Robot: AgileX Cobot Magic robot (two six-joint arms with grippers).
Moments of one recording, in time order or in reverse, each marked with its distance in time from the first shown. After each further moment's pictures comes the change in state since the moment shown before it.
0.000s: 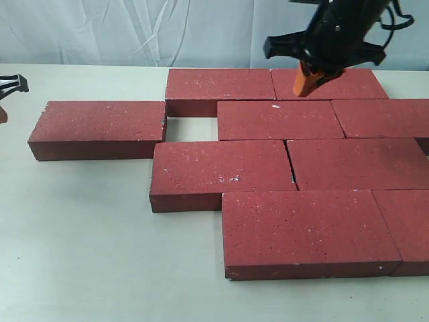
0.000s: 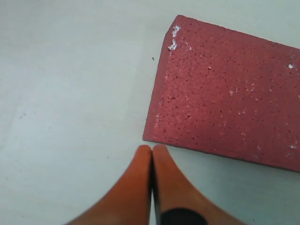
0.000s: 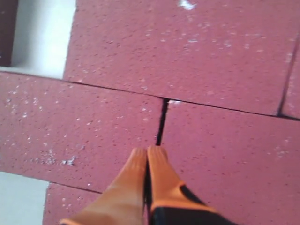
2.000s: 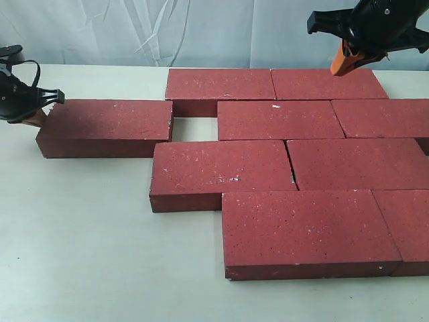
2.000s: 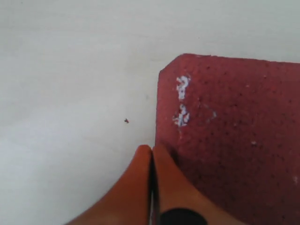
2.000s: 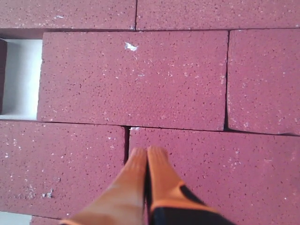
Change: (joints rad) left arm 0.000 0.444 -0.331 -0.196 0.016 0.342; right arm -0.126 -0.070 0.056 0.013 -0.097 -0.004
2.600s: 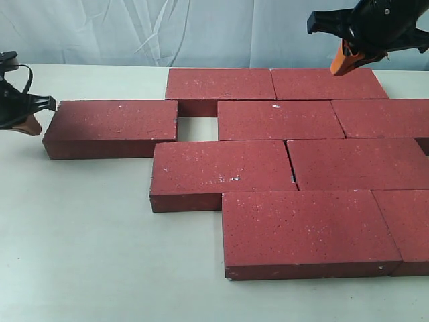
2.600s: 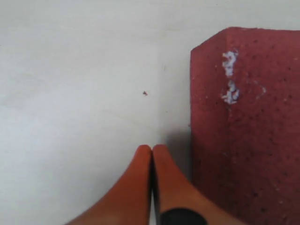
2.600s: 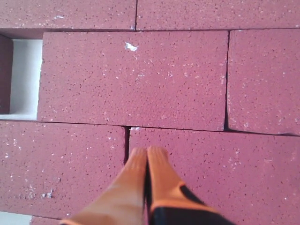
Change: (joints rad) left arm 0.033 0.000 0.000 0.042 0.076 0.014; right arm 0.000 0.000 0.000 0.000 -0.002 0.000
